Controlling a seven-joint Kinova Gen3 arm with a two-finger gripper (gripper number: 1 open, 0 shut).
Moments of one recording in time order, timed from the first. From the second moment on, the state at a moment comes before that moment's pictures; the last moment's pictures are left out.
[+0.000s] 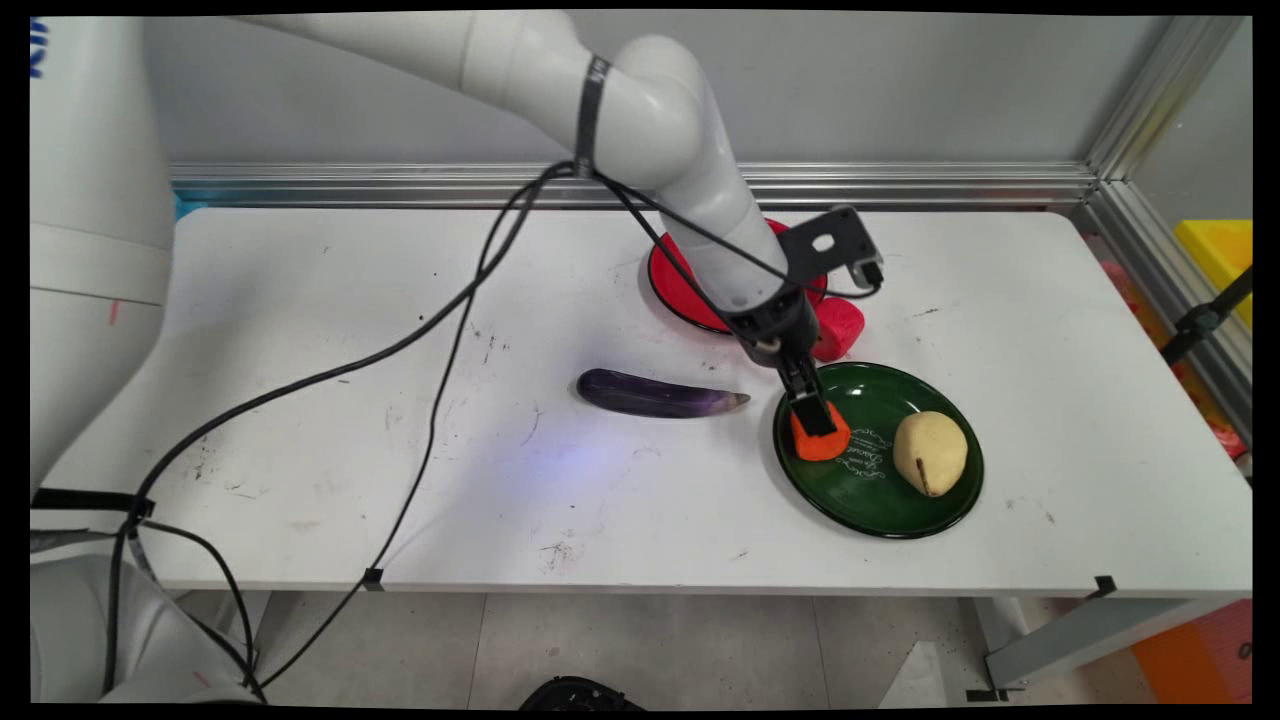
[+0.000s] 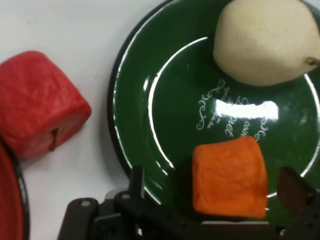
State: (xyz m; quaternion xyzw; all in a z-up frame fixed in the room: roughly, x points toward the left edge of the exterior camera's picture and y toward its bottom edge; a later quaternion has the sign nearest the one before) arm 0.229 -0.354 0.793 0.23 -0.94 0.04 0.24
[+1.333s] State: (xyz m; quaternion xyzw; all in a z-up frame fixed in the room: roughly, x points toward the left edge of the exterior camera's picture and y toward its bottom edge) arm 0.211 -0.361 0.755 0.16 -0.96 0.02 0.24
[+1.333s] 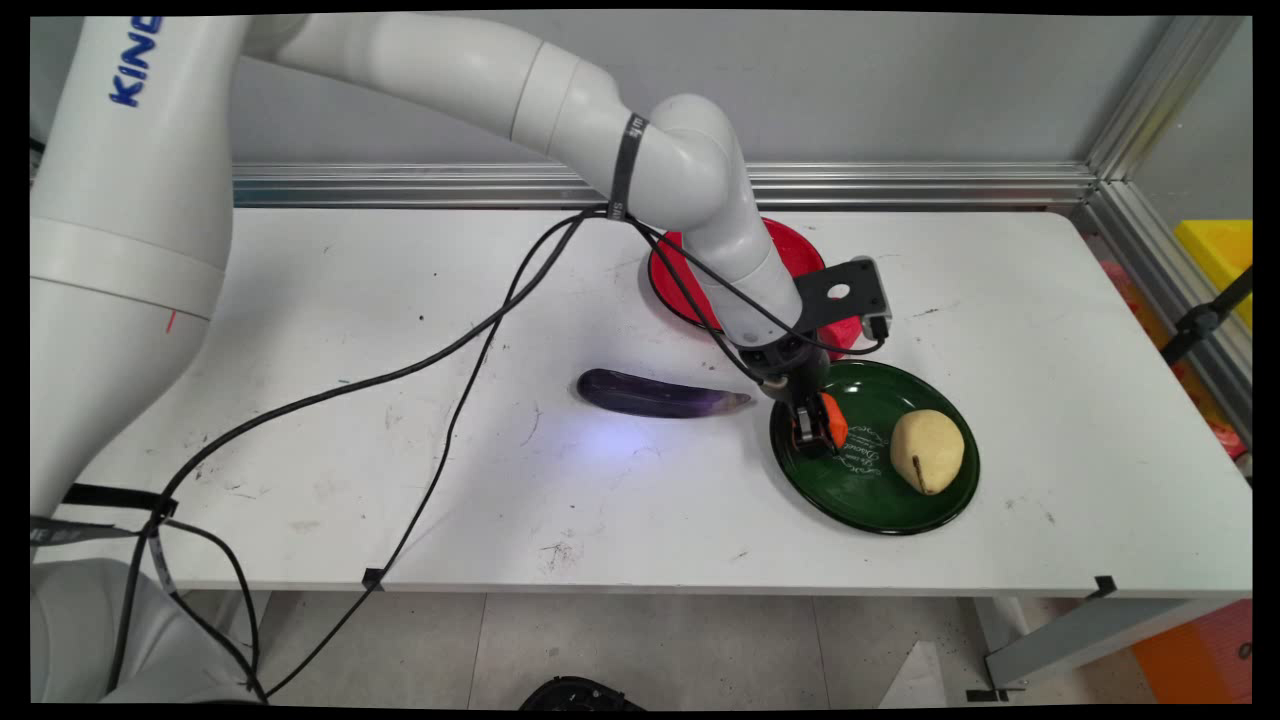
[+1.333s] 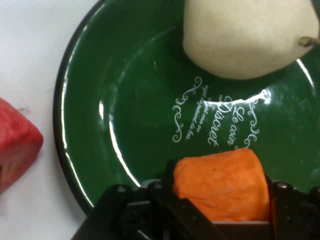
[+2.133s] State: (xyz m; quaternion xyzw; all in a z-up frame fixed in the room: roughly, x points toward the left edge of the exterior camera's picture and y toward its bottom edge) arm 0.259 -0.326 0.841 0.14 -0.95 0.05 0.27
